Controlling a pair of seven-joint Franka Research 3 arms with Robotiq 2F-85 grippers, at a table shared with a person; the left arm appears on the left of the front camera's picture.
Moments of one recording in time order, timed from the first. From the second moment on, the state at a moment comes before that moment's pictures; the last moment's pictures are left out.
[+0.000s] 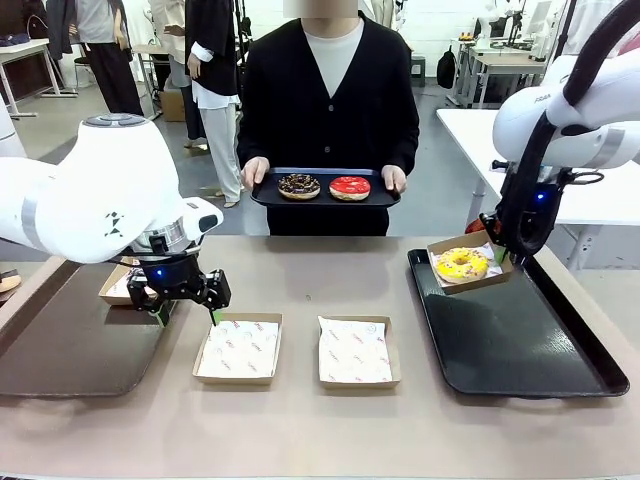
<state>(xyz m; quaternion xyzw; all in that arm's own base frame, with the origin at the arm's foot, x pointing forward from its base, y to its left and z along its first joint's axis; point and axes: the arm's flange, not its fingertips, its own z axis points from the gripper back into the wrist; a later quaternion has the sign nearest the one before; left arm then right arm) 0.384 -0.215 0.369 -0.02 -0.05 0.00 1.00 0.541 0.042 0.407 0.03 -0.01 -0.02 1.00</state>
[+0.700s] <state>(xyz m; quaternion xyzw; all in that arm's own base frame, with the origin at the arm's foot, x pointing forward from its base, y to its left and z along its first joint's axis) 0.378 -0.229 0.341 -0.01 -0.04 0.01 1.00 0.556 0.057 0.379 0.03 0.02 -0.01 1.00</state>
